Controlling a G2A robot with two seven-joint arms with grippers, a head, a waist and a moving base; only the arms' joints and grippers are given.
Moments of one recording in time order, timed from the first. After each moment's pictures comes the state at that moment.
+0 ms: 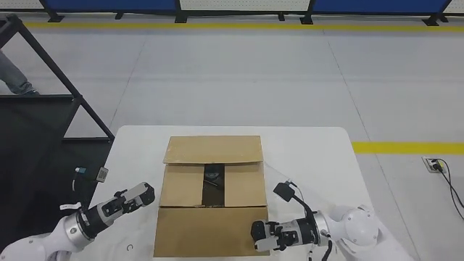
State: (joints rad) left arm 1.33 -1.01 -1.75 -1.73 -0.36 -0.25 -0.99; right arm -0.94 -1.10 1.09 -1.48 0.32 -0.49 1.27
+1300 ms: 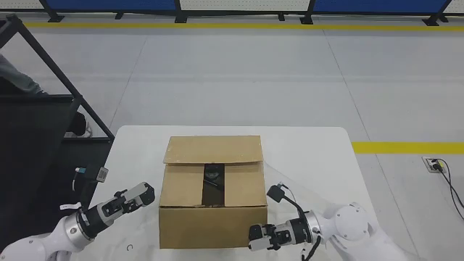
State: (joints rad) left arm 1.33 -1.01 -1.75 -1.73 -0.36 -0.25 -0.99; right arm -0.87 -1.11 1.00 -1.38 0.30 -0.45 1.27
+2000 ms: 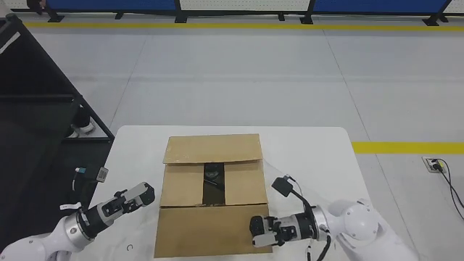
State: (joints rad) left arm 1.33 -1.01 -1.75 -1.73 -0.36 -0.25 -0.99; right arm -0.90 -1.09 1.08 -1.51 0.33 -0.48 1.25
